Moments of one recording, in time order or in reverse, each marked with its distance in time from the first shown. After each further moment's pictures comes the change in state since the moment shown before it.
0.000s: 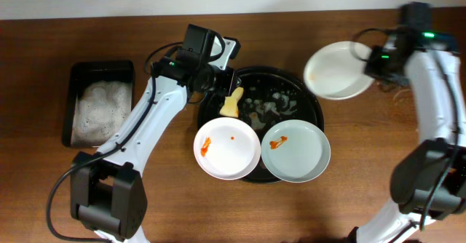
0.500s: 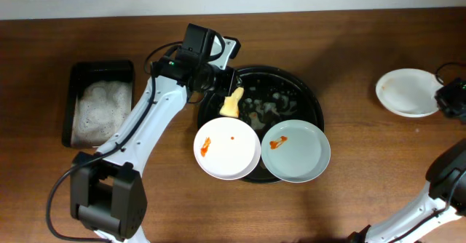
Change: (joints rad) left arm 0.000 -0.002 0.004 -0.006 -0.001 0.007; right arm -0.460 0.193 0.000 0.094 -0.068 0.071
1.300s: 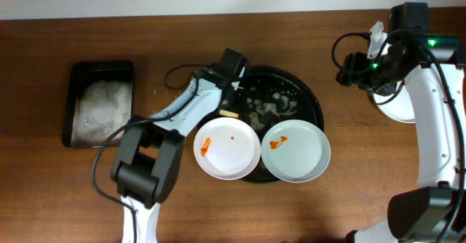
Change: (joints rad) left arm -0.109 0.291 0.003 0.024 -0.404 -0.093; right arm 0.600 -0.382 0.008 -0.320 -0.129 -0.180
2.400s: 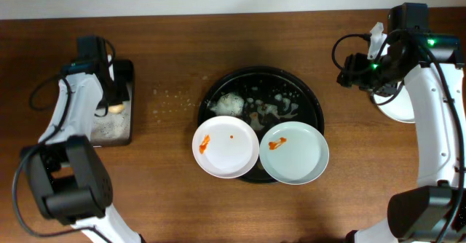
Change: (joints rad) left arm 0.660 -0.212 -0.082 -0.163 -0.120 0.099; right arm 0.000 0.004 0.000 -0.007 0.013 0.000
